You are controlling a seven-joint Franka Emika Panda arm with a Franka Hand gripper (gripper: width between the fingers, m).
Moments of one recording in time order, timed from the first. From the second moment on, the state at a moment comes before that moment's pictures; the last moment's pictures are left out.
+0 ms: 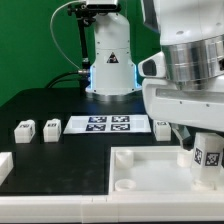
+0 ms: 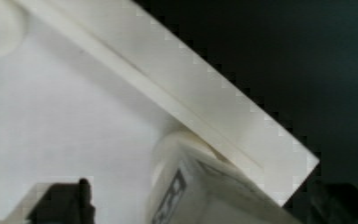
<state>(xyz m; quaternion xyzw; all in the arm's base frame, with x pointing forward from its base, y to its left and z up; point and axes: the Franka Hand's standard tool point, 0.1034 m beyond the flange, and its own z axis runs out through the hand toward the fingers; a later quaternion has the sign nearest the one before) 0.625 0.126 0.074 -0.93 0.35 0.01 0.08</state>
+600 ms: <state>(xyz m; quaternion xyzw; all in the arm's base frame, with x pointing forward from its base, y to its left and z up) 0.628 0.124 0.074 -1.00 0.03 -0.03 0.06</state>
